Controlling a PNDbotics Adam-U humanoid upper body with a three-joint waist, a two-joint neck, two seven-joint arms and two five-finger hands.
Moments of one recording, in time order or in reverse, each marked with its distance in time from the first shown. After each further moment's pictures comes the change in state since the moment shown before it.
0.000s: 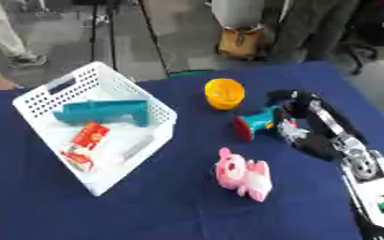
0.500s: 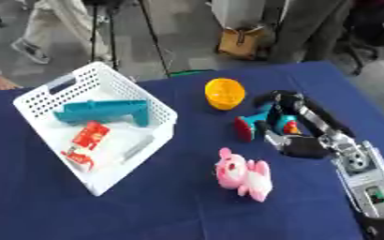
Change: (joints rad) left arm 0.000 0.000 0.000 0.000 0.000 0.001 -0.004; right arm -0.061 -0.029 0.048 0.052 0.166 -0.058 0.103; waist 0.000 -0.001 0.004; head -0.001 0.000
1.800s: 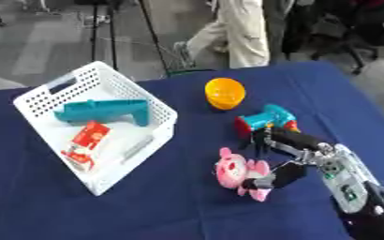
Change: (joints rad) left arm 0.000 0.000 -0.006 0.000 0.004 0.002 -0.008; right arm -0.053 -0.021 0.111 0.246 0.374 -0.143 0.071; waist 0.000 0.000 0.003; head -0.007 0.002
